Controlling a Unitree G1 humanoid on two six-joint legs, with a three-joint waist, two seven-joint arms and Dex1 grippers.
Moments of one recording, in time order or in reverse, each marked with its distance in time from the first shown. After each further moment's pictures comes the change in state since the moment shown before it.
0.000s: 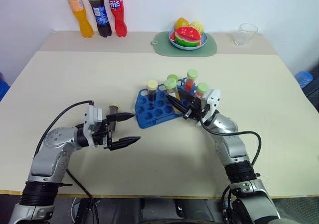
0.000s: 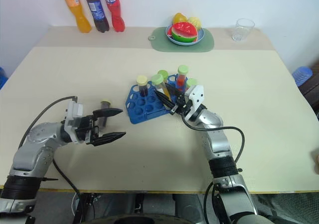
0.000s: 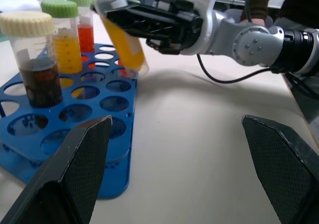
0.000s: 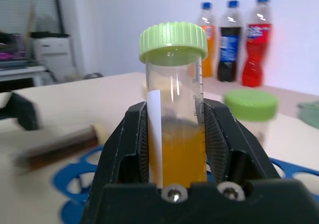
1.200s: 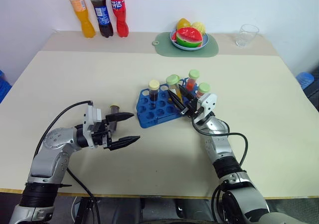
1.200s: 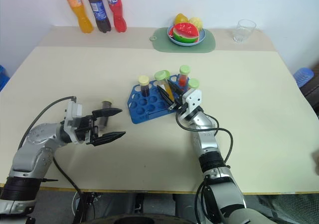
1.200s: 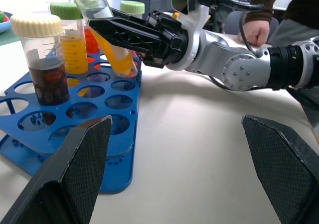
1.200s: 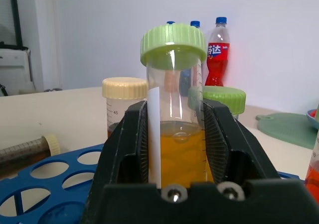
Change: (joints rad) left arm 0.003 -0.008 0.006 -0.006 -0.001 -0.002 0.004; right arm -0.052 0.082 -0.023 0.285 -0.067 -0.332 -0.088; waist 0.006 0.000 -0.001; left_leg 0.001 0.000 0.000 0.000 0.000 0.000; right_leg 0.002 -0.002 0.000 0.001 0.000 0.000
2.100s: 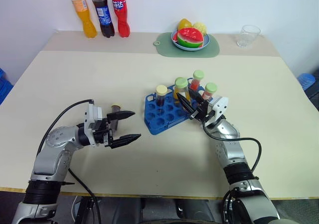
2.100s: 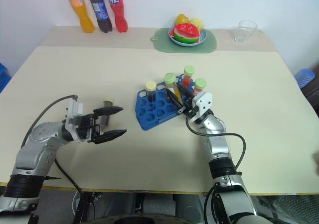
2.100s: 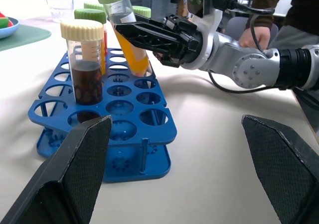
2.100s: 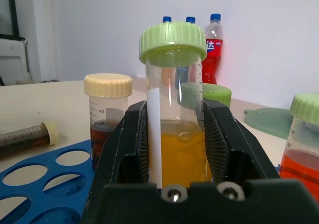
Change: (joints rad) left arm -0.025 -0.019 -0.003 0.028 0.001 -0.003 -0.009; right arm 0.078 -0.083 -0.010 -0.125 0.037 0.073 0.019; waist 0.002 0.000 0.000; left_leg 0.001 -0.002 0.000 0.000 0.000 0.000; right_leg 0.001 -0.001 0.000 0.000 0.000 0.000
